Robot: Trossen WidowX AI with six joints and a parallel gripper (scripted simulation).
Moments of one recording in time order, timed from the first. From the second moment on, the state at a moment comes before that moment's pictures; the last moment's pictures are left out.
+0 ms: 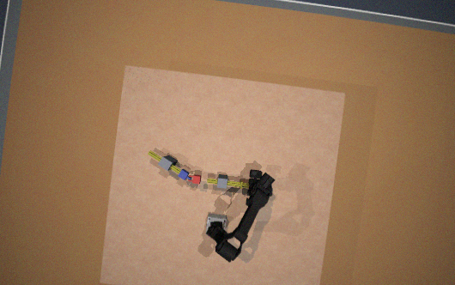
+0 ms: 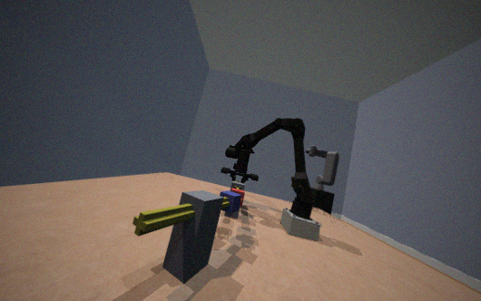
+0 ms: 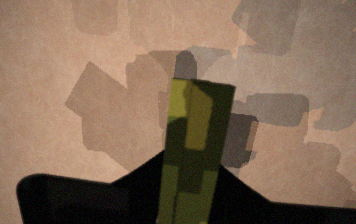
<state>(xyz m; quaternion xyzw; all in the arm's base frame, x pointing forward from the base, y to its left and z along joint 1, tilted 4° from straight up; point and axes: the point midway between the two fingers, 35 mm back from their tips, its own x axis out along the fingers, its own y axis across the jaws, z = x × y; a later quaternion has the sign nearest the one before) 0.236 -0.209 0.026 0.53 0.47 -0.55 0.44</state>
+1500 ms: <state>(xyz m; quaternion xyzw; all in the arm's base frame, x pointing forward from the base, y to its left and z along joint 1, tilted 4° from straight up) 0.248 -0.136 0.026 0.53 0.47 -0.55 0.44</state>
